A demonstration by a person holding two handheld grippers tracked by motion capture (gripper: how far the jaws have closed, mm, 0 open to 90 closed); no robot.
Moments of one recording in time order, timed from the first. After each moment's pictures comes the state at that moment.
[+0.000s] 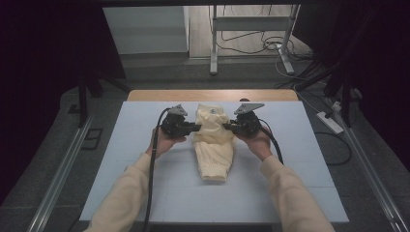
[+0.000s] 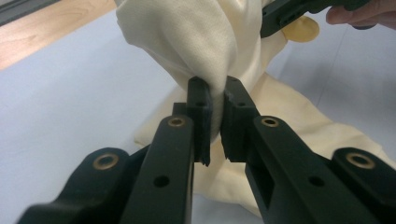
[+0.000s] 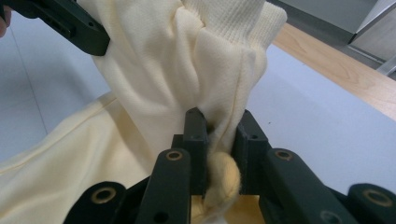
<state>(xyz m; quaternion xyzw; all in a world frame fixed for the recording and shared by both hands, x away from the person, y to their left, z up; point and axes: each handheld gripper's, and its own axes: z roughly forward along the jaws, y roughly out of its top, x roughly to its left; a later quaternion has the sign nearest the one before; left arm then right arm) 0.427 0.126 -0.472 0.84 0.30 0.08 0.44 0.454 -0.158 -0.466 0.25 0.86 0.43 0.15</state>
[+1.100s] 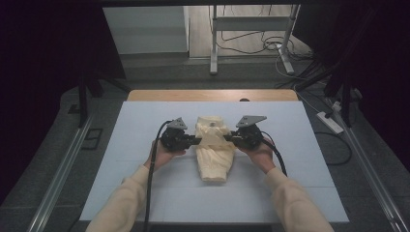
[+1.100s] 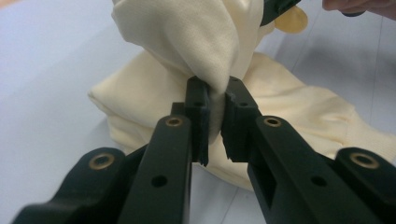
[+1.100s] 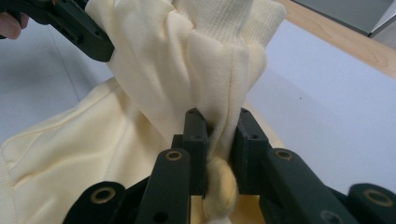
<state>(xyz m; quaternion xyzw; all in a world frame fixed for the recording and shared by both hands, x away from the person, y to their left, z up) 0.396 0.123 -0.495 0.85 0.29 0.06 0.44 0.422 -0.166 -0.483 0.24 0.86 0.43 0.14</state>
